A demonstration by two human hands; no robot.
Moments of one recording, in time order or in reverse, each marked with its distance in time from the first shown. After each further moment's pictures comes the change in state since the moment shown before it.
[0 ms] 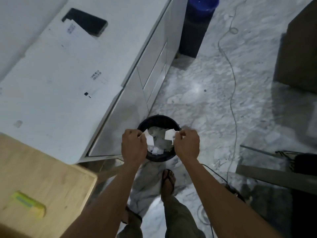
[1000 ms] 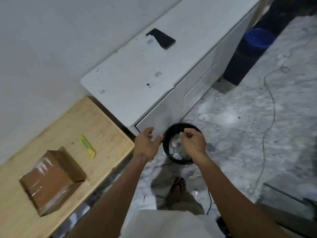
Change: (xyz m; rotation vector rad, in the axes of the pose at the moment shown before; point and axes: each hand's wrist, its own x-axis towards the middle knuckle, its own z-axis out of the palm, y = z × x) left_hand -0.108 -0.009 -0.107 -0.324 0.052 -0.258; right_hand -0.080 -0.046 -0.025 0.170 -0.420 -0.166
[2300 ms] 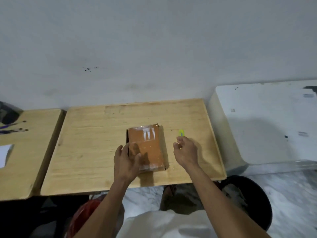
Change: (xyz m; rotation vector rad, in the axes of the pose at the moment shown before) left_hand -0.100 -0.311 -0.261 -0.094 0.670 -0.384; right_hand -0.157 -0.116 0.360 -0.407 -0.545 -0.557
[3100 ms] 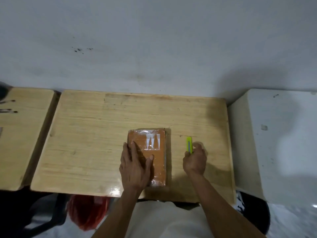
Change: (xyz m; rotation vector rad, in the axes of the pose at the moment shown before) left_hand 0.043 0.008 0.065 0.183 -0.004 -0.183; right_hand 0.083 0.034 0.040 -0.301 0.075 0.227
